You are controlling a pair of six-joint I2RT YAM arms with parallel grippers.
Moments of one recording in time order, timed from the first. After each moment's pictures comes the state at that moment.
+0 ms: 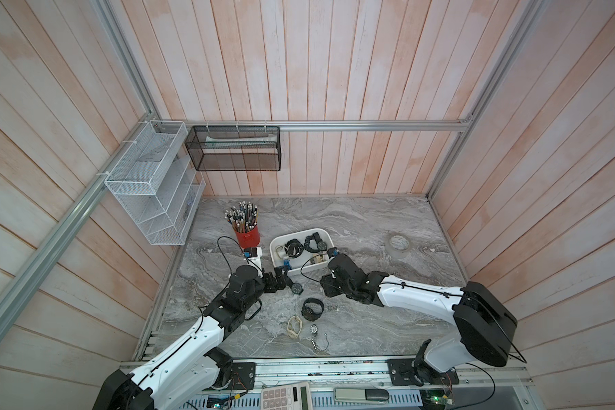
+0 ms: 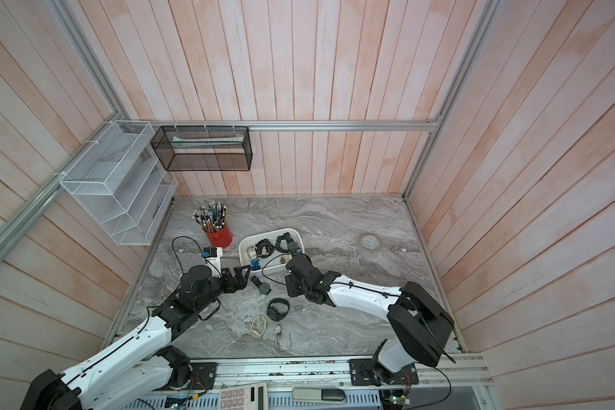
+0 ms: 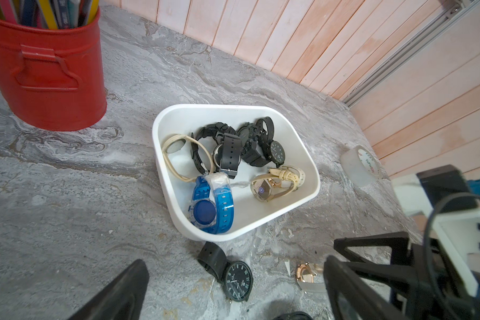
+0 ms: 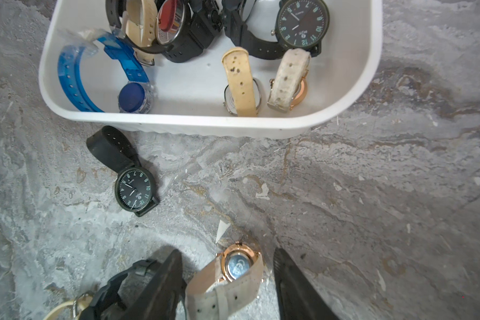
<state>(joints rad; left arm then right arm) -0.52 0.90 0.42 0.03 -0.03 -0.54 0.91 1.53 0.85 -0.22 0.15 0.51</state>
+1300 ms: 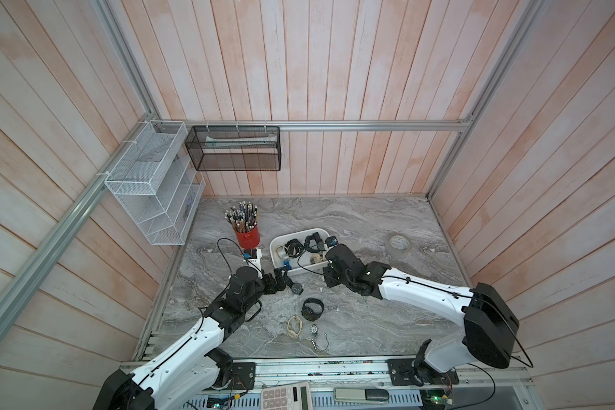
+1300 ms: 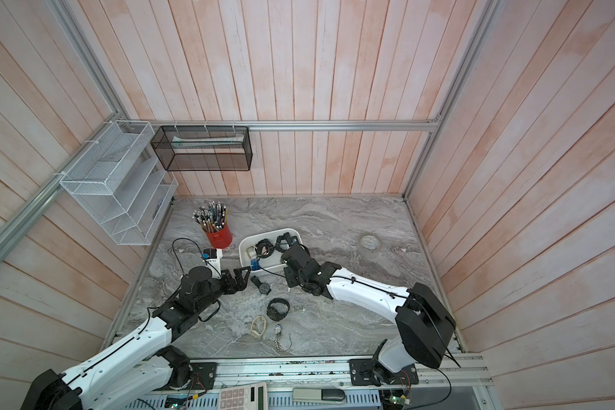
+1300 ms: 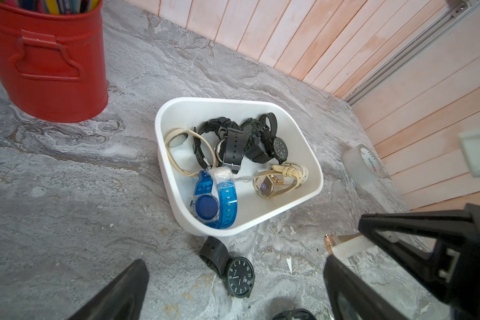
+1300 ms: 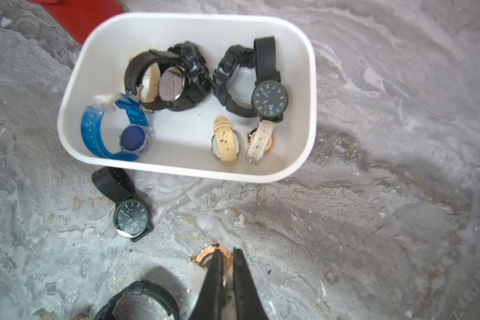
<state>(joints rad) -0.52 0.91 0.40 0.04 -0.03 -0.56 0.90 1.47 1.00 -0.37 0.28 0.41</state>
